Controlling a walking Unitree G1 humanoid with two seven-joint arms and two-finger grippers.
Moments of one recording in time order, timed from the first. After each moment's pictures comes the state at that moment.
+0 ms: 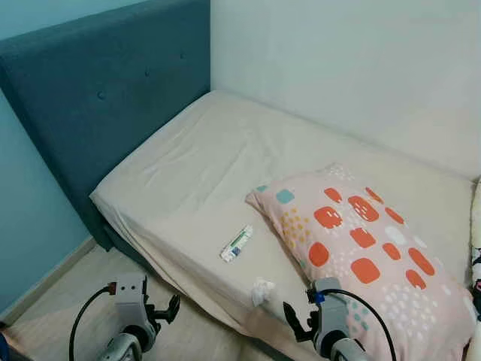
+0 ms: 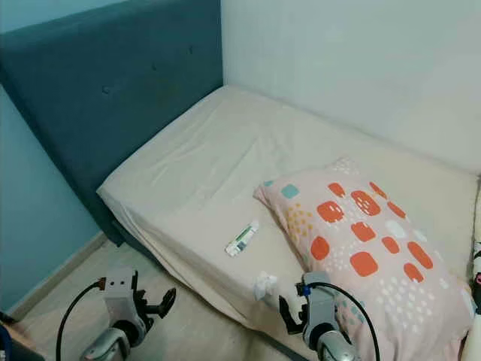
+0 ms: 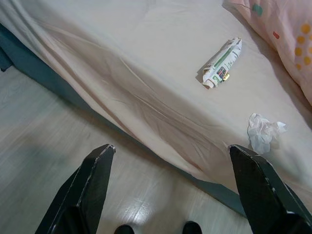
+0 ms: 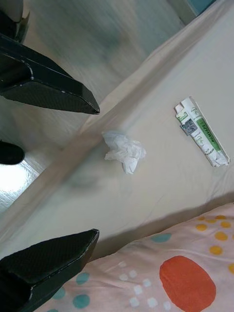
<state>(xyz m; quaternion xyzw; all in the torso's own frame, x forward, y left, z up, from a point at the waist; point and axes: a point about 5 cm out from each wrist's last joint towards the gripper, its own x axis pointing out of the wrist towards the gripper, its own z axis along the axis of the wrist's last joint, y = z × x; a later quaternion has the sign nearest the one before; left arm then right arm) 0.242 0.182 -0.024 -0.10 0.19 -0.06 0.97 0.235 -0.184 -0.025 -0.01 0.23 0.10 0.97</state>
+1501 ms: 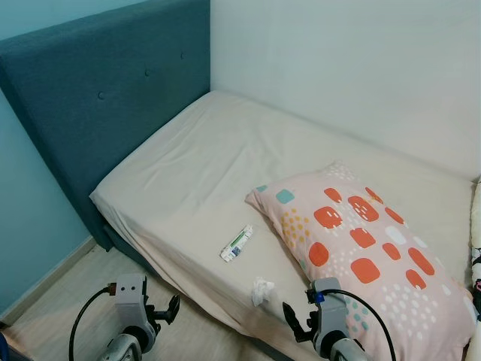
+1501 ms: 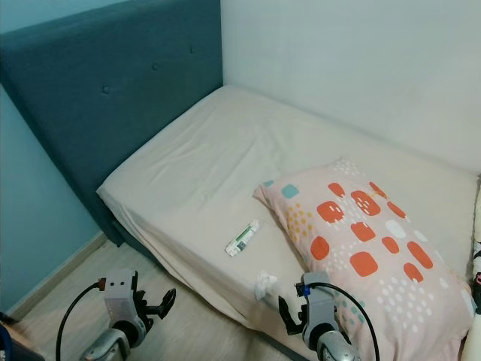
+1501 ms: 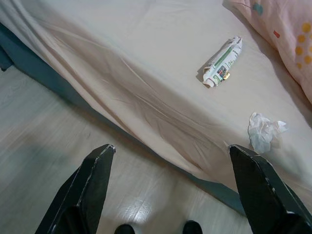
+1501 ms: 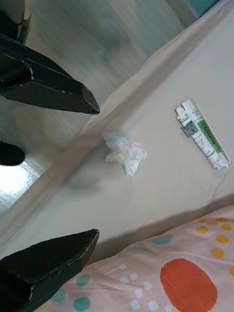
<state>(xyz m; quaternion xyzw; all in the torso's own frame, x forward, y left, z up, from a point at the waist) 0.241 0.180 -0.025 -0.10 0.19 -0.06 0.97 0.235 -0.184 -0.025 -0.01 0.23 0.10 0.97</state>
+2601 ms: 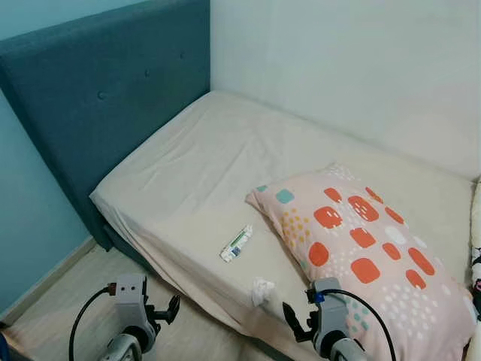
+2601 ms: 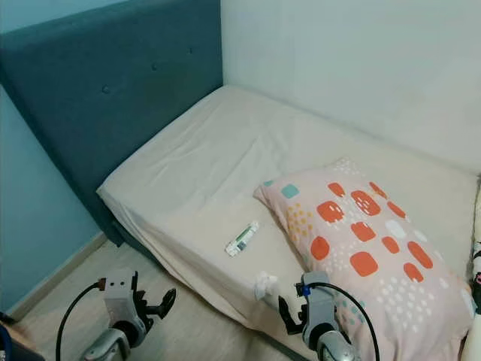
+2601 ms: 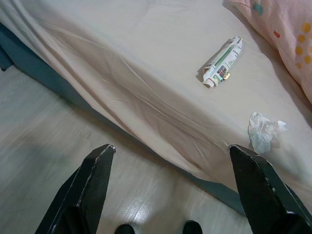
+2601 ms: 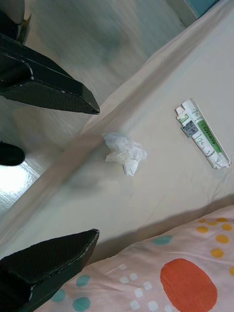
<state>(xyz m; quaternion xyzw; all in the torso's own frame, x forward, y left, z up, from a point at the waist) 0.241 0.180 -0.025 -0.10 0.19 -0.06 0.97 0.235 -0.184 -0.025 -0.01 0.23 0.10 0.97</state>
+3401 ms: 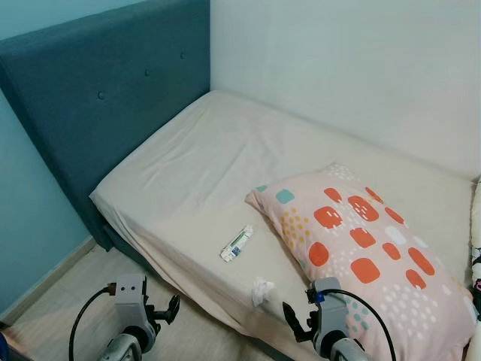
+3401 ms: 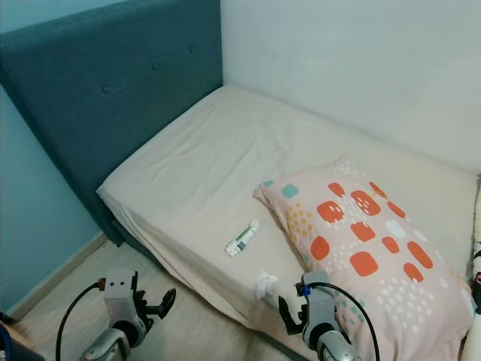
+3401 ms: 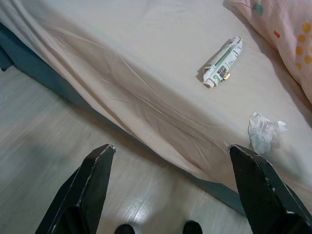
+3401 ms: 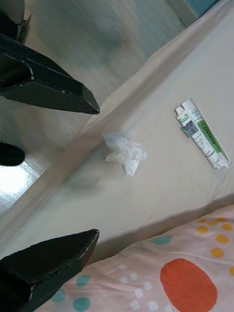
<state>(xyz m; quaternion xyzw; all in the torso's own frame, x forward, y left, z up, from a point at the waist) 0.241 0.180 -0.025 -0.10 0.19 -0.06 0.97 0.235 -0.184 -0.025 -0.01 0.23 0.10 0.97</state>
